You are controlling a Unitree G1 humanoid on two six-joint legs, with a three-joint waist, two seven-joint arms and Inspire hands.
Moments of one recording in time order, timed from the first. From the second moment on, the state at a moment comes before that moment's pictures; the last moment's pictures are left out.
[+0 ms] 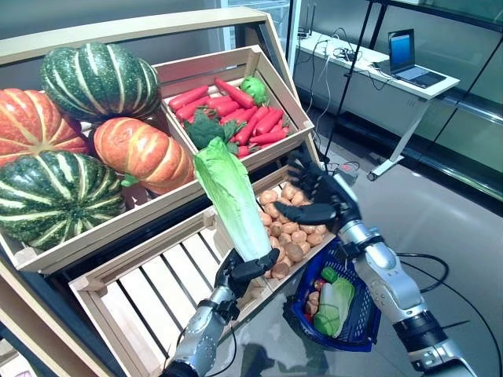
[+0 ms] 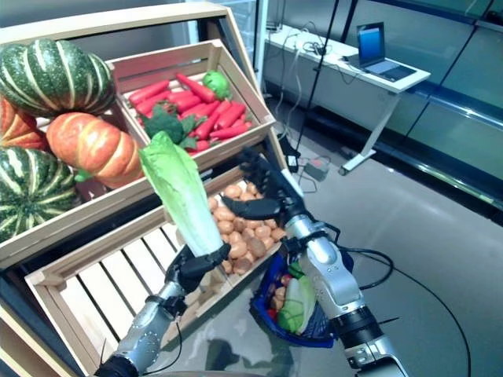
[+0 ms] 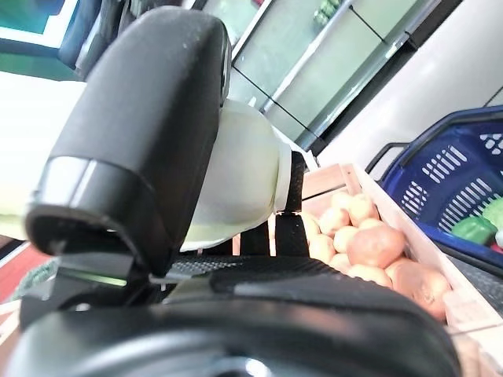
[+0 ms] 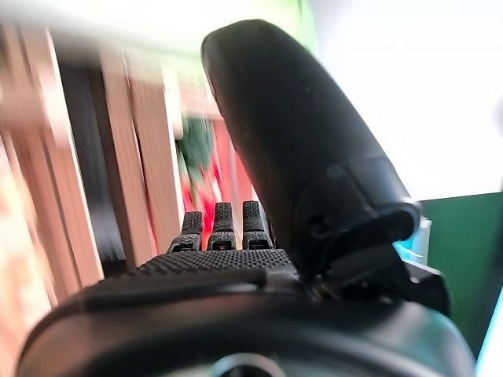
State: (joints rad) left arm -0.02 0.22 -0.37 0.53 -0.84 -0.32 -0.24; right arm -0.21 -0.38 0.20 -0.04 0.43 -0.10 0.00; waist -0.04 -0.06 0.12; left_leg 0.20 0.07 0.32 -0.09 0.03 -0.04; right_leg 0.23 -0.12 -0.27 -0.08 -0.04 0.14
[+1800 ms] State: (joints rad) left arm -0.03 0.36 -0.44 0.53 -0.46 -0.38 -0.26; right arm -0.27 -0.33 0.29 0.07 1.05 0.34 0.30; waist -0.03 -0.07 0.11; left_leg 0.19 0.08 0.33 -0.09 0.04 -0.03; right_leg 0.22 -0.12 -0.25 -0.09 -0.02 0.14
